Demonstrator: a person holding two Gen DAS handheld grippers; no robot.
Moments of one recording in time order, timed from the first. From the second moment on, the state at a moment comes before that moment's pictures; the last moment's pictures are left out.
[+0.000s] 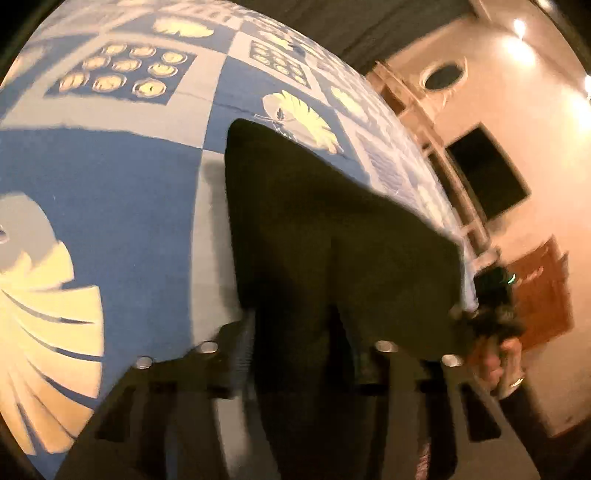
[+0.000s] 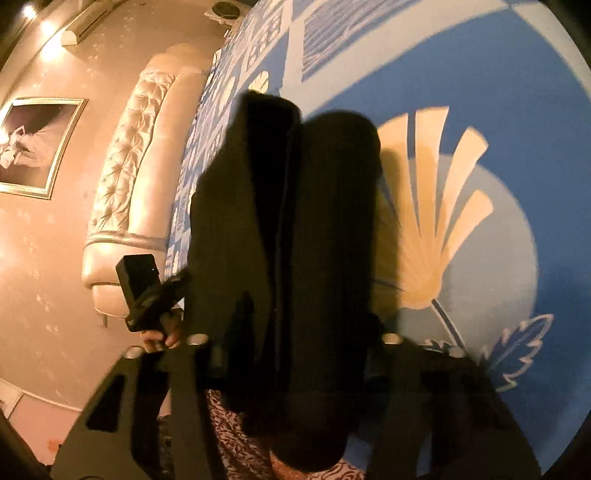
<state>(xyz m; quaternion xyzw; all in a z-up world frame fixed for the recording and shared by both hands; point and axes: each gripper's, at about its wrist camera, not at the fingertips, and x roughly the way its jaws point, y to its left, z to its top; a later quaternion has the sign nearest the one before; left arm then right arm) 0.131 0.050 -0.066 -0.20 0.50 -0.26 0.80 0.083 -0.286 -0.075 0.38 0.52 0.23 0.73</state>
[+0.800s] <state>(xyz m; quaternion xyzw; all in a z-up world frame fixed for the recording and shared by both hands) 0.127 0.067 -0.052 -0.13 0.48 -0.23 0.84 0.098 -0.262 -0.076 0.38 0.51 0.24 0.73</state>
